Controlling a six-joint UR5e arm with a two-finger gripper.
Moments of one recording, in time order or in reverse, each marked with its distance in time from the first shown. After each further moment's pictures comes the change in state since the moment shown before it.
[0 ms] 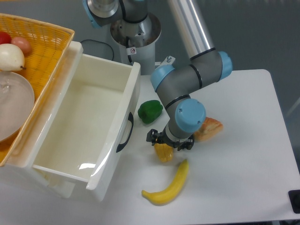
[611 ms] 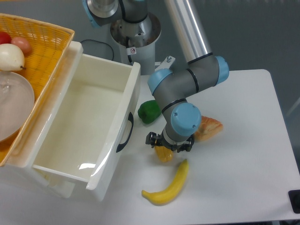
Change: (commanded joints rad) arm 0.000 -0.014 -0.003 0.017 -0.002 0.003
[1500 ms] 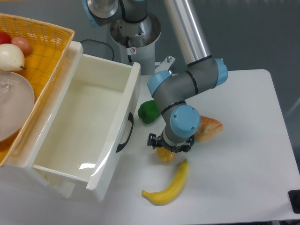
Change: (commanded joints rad) arm -0.003 -0.002 -0.011 0.006 0.005 -0.012
